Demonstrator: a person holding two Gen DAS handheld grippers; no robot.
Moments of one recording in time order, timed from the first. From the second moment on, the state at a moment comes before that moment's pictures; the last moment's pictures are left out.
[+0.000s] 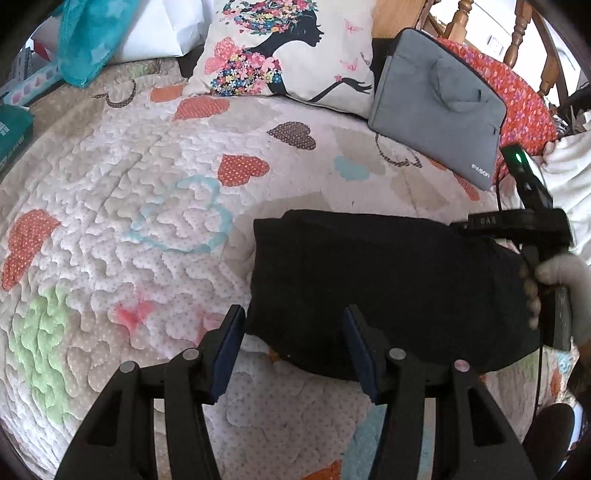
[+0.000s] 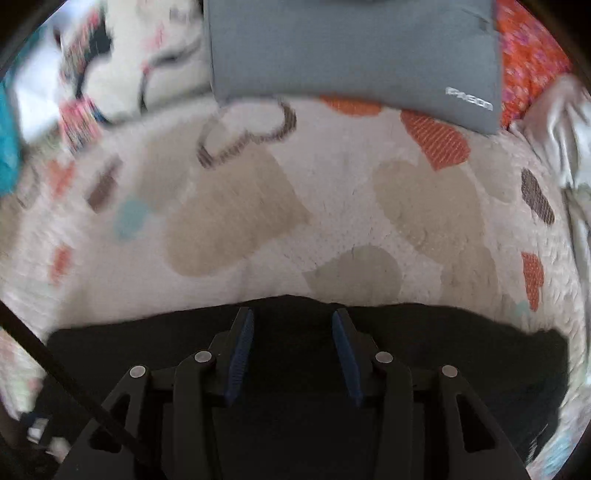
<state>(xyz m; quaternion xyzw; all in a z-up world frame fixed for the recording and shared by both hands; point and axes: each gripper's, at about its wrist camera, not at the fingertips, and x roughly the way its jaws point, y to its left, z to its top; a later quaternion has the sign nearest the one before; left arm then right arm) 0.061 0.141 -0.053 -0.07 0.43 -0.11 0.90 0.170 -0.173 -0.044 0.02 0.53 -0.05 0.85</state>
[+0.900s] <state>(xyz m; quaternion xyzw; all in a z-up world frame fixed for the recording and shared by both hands) 0.059 0.155 -0.050 -0.11 0.42 -0.11 0.90 0.101 -0.231 0.003 0.20 0.46 0.03 0.86</state>
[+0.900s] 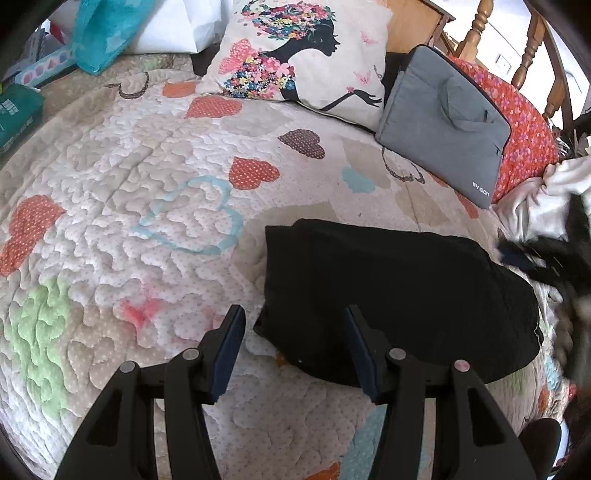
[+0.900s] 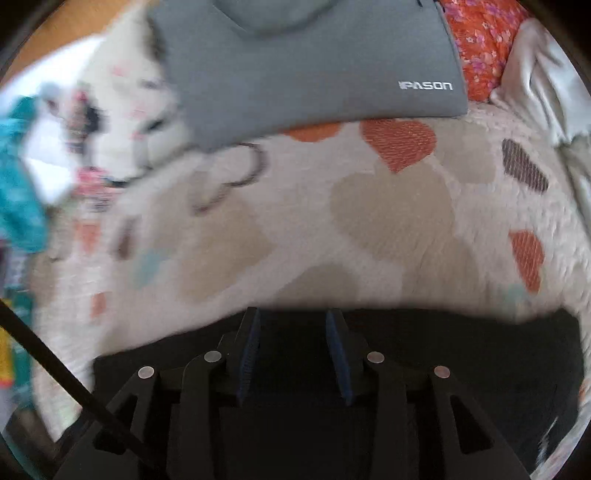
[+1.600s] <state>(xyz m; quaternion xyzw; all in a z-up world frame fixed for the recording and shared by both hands) 0.046 0.156 -0.045 -0.11 0.42 -0.09 0.89 -0.113 -0.418 -0.010 0.34 0.36 -0.16 0.85</state>
